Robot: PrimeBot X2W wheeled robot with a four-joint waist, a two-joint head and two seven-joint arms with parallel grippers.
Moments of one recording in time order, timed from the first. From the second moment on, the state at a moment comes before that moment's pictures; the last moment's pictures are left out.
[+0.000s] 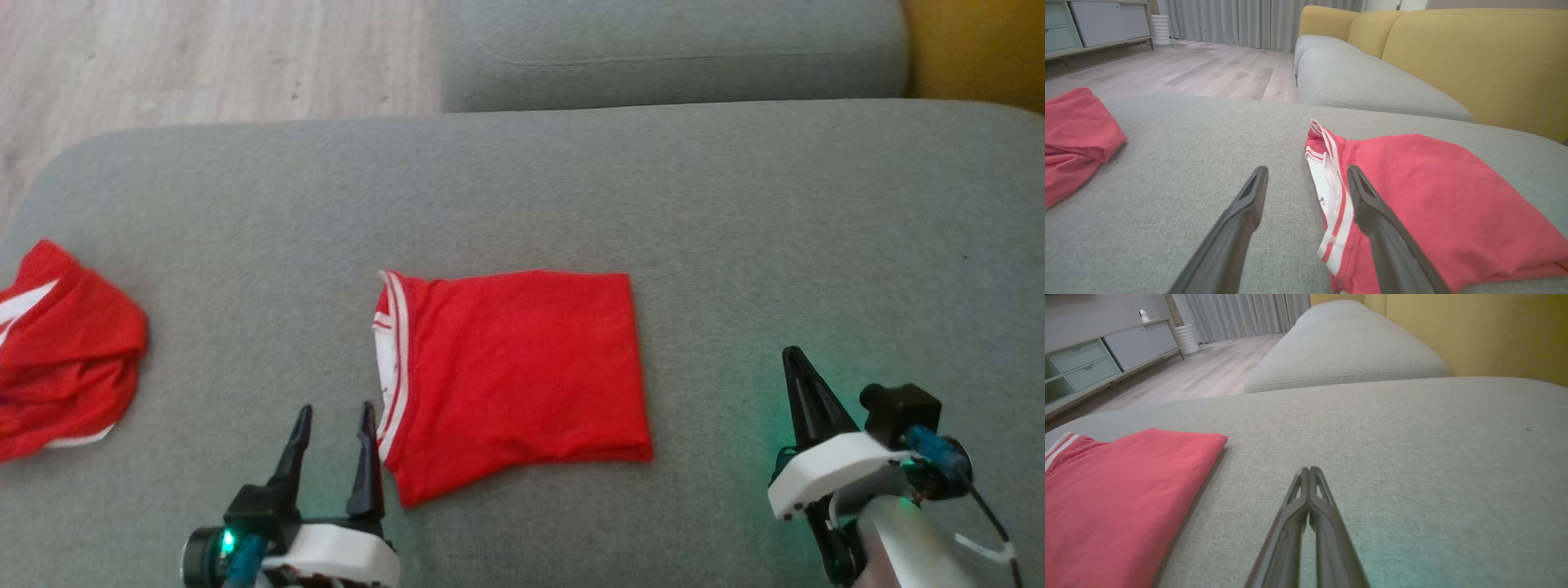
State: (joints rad) left arm -0.04 0.05 -0.23 0.39 -0.26 0.04 -0.25; right arm -0.21 -0.08 0.10 0.65 0.17 0.13 -0.25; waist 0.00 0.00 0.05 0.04
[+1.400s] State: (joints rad) left arm -0.02 0.05 -0.30 0.40 -0.25 0.01 -0.25; right arm -0.37 -0.06 0.34 0.89 0.45 0.13 -0.24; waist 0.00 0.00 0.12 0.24
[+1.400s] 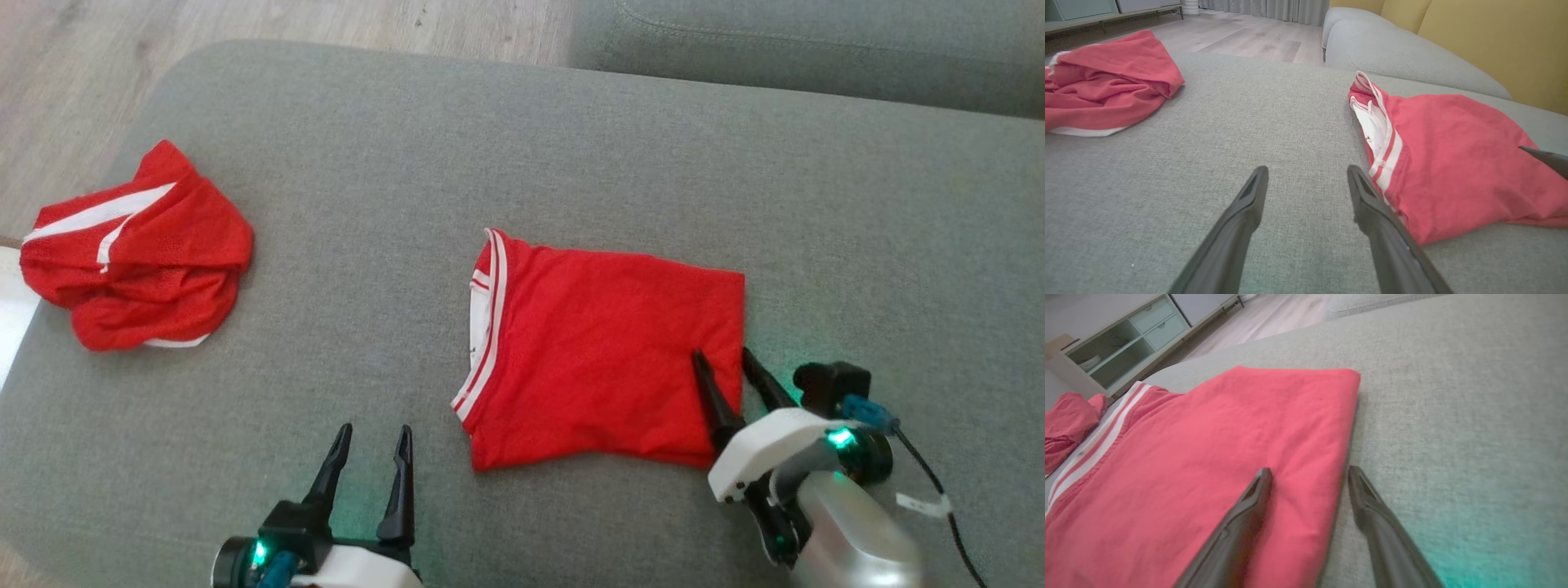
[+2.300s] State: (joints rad) left arm -0.04 0.05 -0.33 0.39 -0.28 -0.02 -0.25; right arm -0.31 -0.05 0.37 0.82 0.51 0.13 -0.25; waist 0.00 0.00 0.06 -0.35
